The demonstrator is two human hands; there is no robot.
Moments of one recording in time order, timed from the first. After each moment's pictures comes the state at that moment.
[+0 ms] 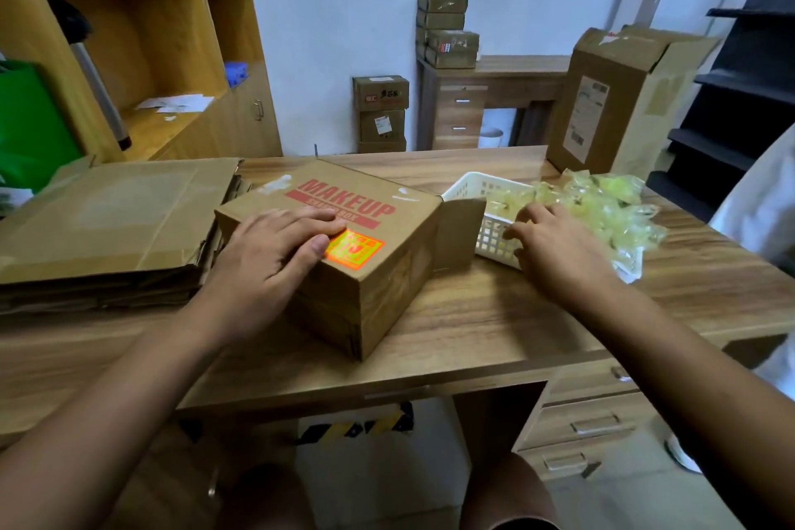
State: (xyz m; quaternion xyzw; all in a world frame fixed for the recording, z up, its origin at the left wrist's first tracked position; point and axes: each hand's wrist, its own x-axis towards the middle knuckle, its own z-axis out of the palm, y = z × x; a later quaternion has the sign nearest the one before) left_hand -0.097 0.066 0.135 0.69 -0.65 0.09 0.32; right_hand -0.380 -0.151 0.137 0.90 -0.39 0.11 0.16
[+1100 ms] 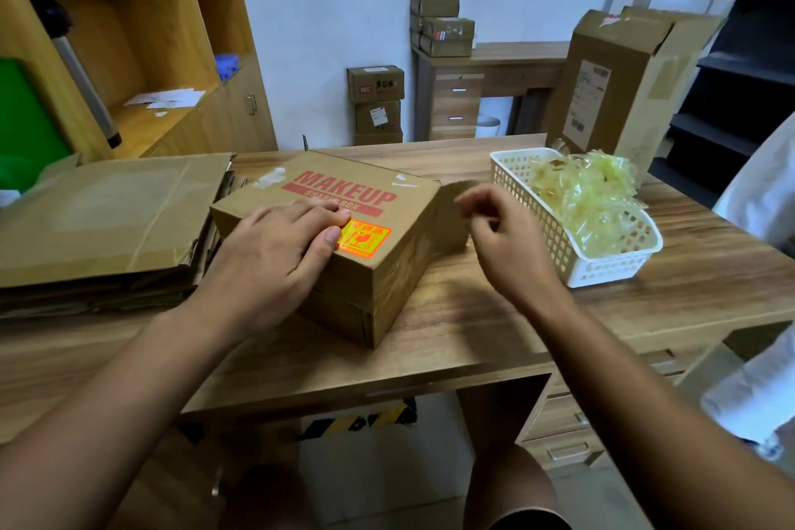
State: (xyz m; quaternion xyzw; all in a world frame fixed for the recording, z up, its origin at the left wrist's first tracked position) left_hand -0.115 0.059 0.148 0.72 -0.64 0.12 0.24; right_hand -0.328 -0.119 0.122 0.78 -0.31 0.46 -0.30
